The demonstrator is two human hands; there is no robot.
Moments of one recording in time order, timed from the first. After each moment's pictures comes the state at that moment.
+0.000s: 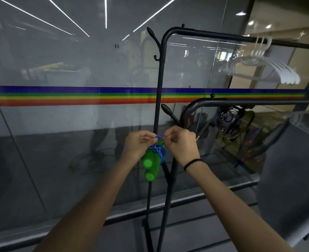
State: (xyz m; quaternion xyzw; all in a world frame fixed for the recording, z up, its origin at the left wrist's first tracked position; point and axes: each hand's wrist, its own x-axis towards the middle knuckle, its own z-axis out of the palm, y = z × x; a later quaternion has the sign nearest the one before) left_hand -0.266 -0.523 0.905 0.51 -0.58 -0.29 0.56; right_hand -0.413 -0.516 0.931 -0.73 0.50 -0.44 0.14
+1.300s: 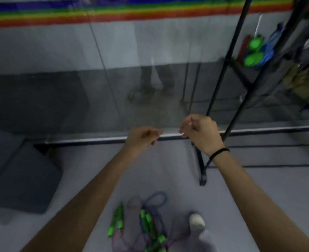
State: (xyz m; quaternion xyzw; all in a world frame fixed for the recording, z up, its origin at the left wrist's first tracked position) left_hand -0.086 -0.189 0.760 0.64 -0.49 -0.38 0.46; right_hand -0.267 -0.249 0.790 -0.74 0.48 -0.30 0.36
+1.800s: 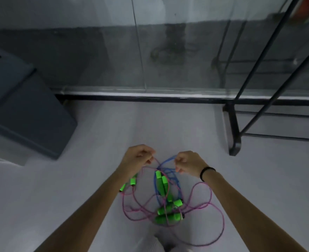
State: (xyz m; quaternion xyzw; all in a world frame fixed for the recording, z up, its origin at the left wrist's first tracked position) left_hand -0.048 -0.016 0.409 0.72 -0.33 -0.42 0.44; right_hand -0.218 -0.124 0.383 -0.72 0.45 0.04 0.52
